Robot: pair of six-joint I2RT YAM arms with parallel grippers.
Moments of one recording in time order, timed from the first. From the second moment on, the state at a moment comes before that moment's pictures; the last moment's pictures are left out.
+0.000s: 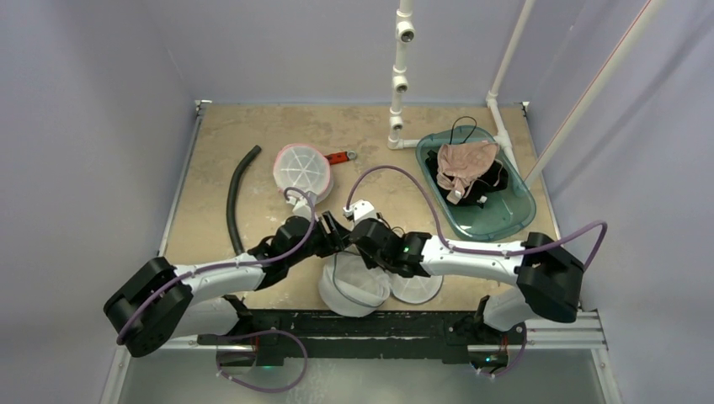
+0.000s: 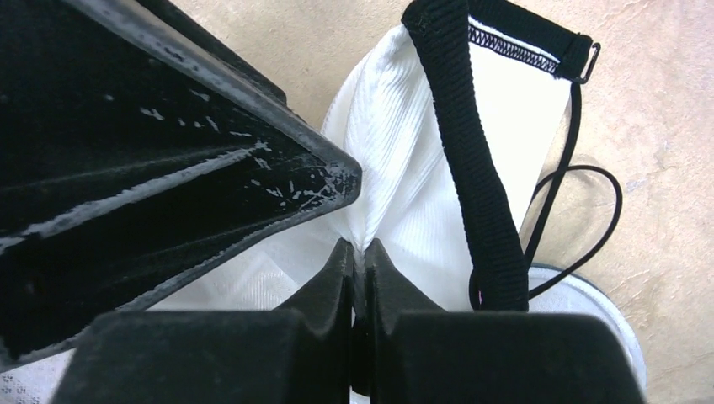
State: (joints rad) left arm -0.79 1.22 0.35 0.43 -0.01 -1.03; right arm 1.13 1.47 0.86 -0.29 0.35 0.42
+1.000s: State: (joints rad) left arm -0.79 0.80 0.73 -0.07 -0.20 -0.85; right arm 1.12 1.19 1.37 -0.87 0.82 0.43
